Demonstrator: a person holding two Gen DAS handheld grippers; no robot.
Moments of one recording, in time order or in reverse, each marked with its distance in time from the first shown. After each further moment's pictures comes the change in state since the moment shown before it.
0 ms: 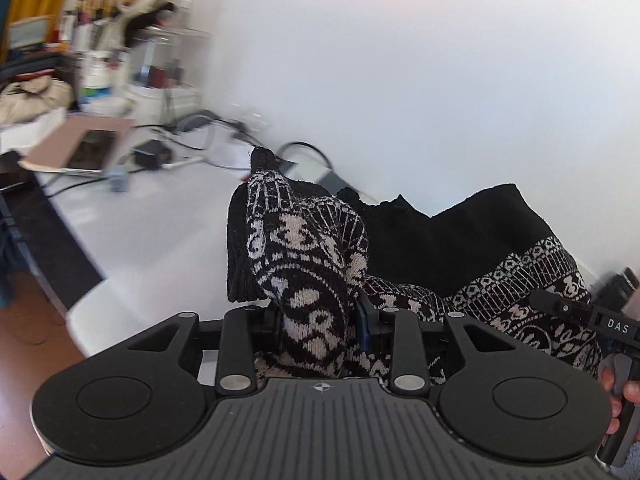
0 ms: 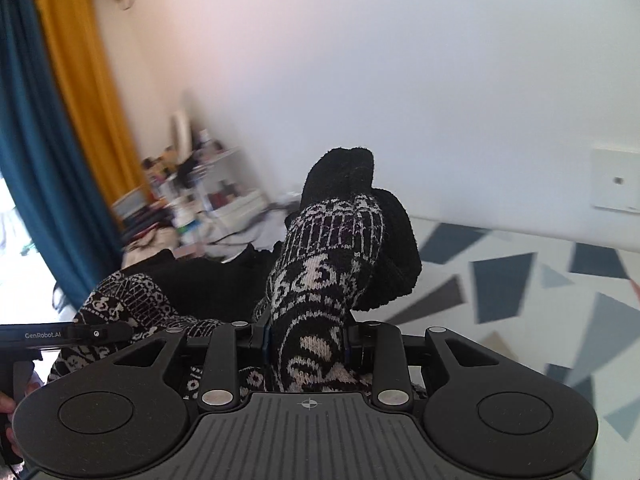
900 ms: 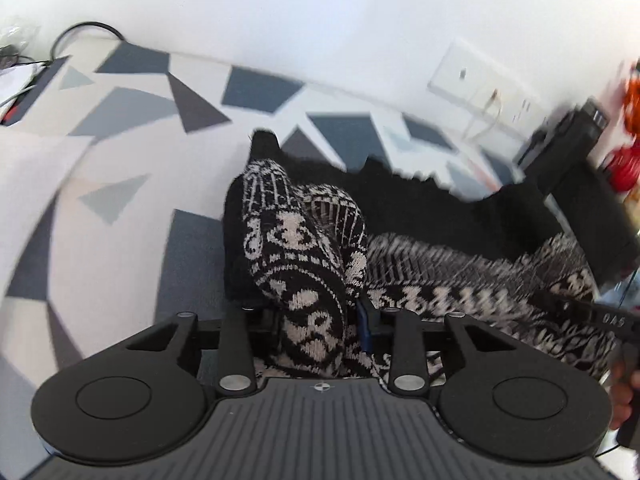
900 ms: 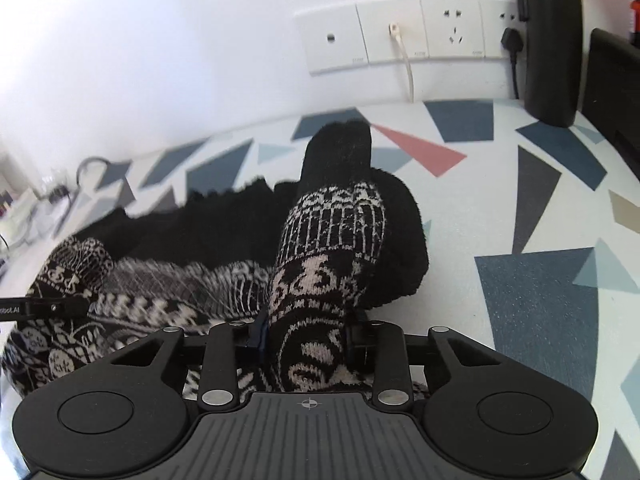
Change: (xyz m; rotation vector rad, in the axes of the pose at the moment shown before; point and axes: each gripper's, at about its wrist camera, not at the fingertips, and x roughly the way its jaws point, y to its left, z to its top) left arm 0.239 -0.105 -0.026 0.312 0.396 -0.403; right arm -0.037 -0.144 -0.105 0.367 0.055 -0.599
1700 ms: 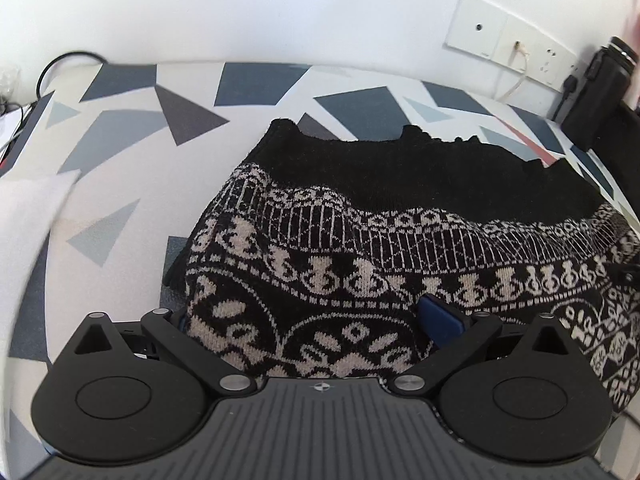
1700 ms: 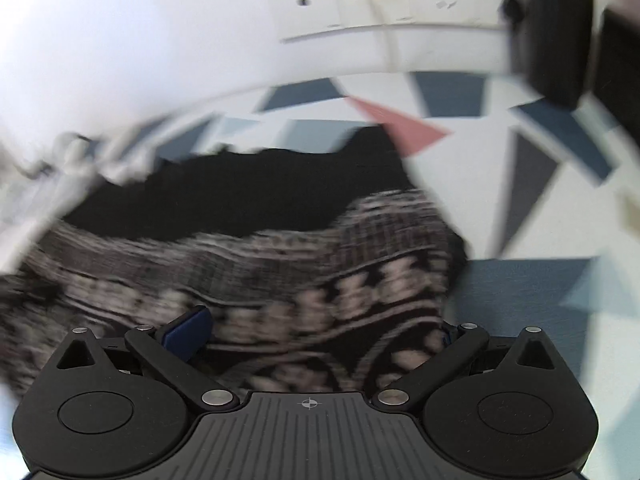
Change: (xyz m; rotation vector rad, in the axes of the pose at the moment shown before) left arm 0.063 -0.016 0.008 0.177 0.110 0.172; right arm 0.041 -0.044 0.013 -0.010 0.124 0.055
